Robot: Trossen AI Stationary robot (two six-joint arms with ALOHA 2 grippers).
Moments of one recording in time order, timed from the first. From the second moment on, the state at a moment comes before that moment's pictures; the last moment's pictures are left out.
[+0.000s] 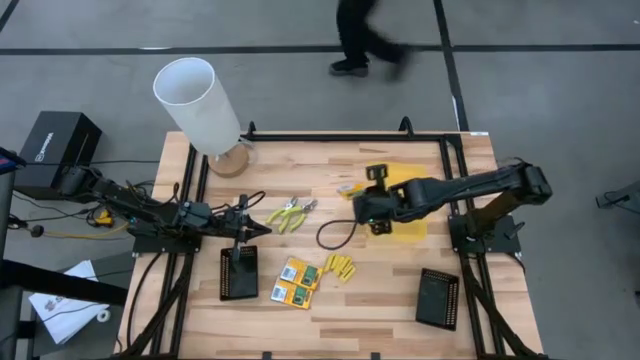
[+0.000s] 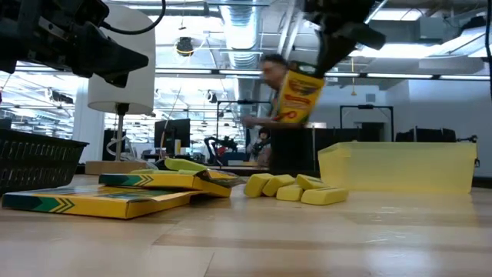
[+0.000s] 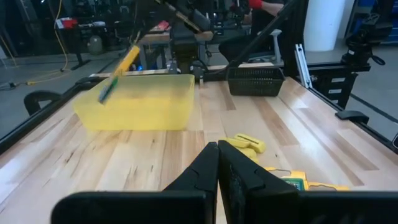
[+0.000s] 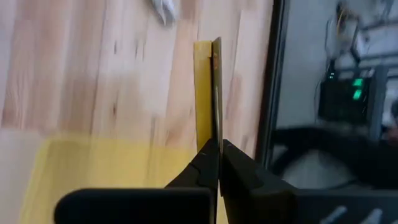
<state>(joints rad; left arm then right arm) -0.23 0.77 0.12 0.54 -0.21 0.03 0.14 1.53 1.31 -1.02 0.63 -0.20</state>
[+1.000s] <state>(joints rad) -0.23 0.77 0.12 0.54 -0.22 0.02 0.05 1.29 0.86 -1.00 0.68 0.11</state>
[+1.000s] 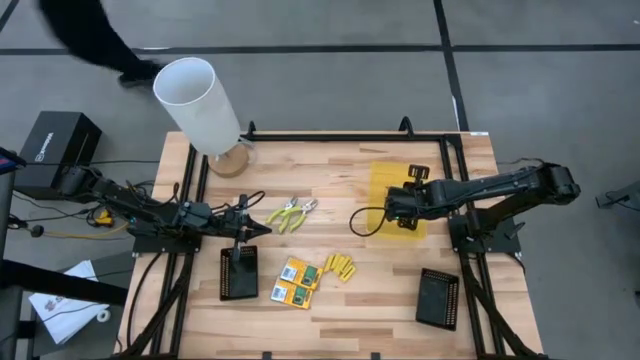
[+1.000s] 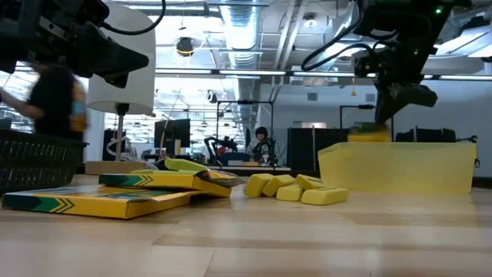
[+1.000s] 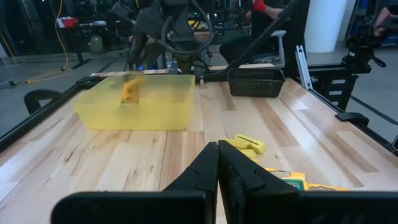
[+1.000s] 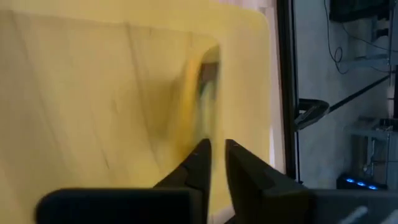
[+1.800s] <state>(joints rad) -0.23 0.77 0.12 0.55 -0.18 0.02 0.19 1.29 0.90 -0.34 0.38 -0.16</state>
